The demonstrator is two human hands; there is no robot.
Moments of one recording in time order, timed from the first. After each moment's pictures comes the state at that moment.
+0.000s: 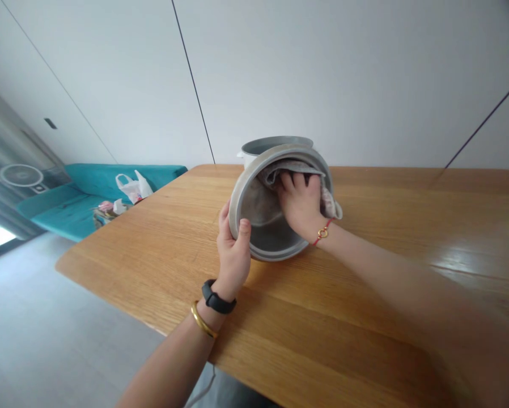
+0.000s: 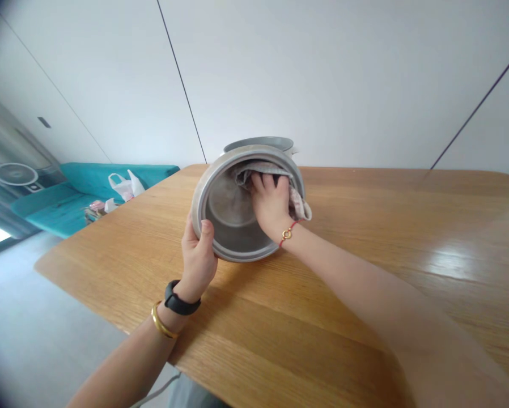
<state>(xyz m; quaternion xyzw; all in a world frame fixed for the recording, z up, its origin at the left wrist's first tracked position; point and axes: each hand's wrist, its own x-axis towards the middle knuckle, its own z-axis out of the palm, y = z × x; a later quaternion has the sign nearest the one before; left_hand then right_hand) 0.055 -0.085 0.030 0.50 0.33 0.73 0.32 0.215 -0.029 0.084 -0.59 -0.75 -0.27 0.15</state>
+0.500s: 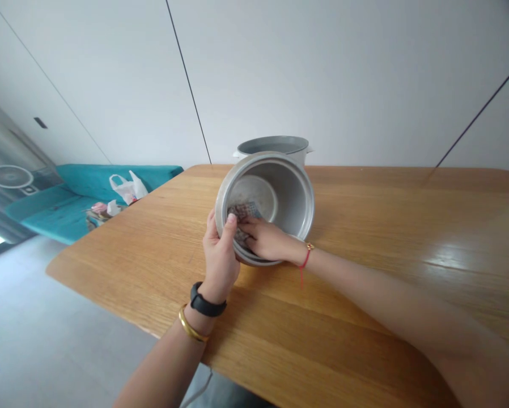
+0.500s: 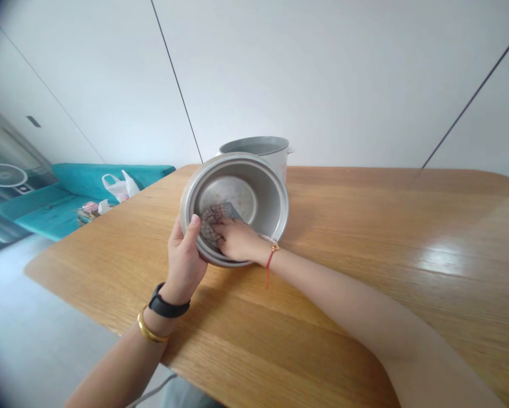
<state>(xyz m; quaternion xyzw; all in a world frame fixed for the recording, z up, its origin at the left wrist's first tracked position) 0.052 -0.085 0.039 0.43 0.31 0.74 0.41 0.174 -0.054 0.047 -0.43 -0.89 0.02 0.12</state>
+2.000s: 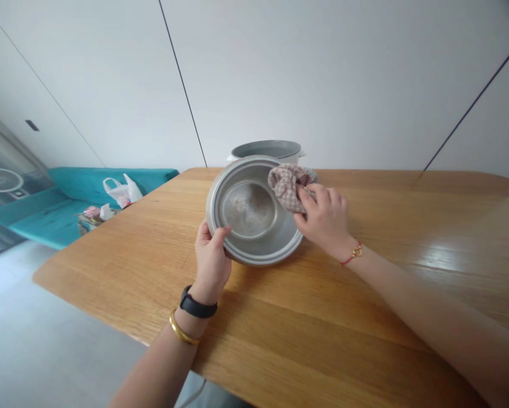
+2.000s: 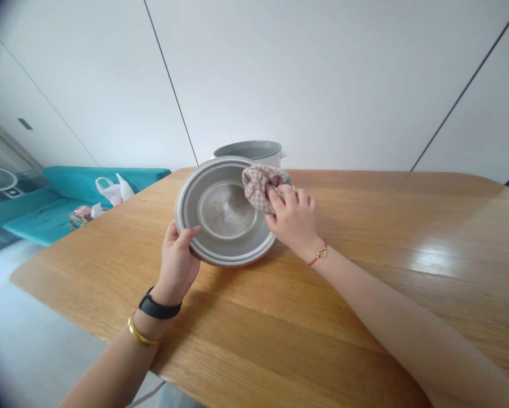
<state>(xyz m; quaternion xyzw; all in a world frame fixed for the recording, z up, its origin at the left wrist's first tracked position) 0.048 -0.076 0.045 0.34 0.34 0.75 0.46 0.288 -0.052 0.043 -0.56 -0.71 -0.28 0.33</state>
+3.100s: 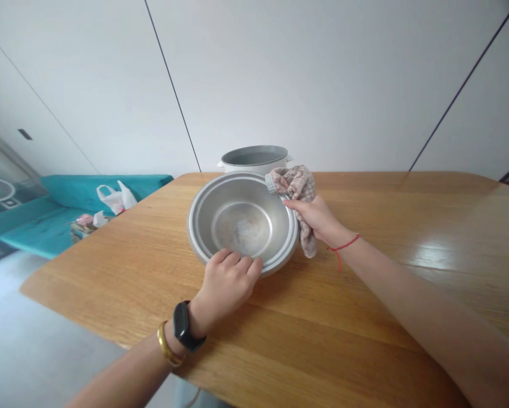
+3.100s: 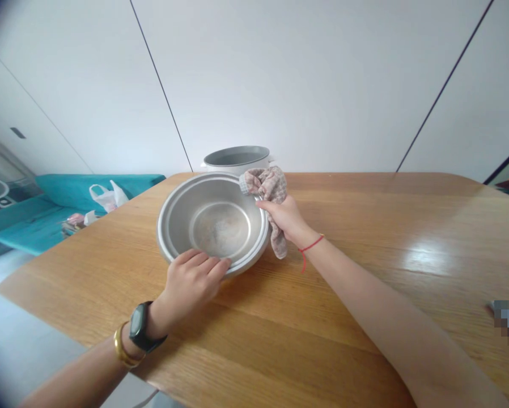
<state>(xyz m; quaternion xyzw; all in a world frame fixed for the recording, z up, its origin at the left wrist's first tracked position) 0.050 -0.120 0.042 0.89 0.29 0.23 -0.27 0.294 -0.028 0.061 -0.46 -0.45 0.42 0.64</state>
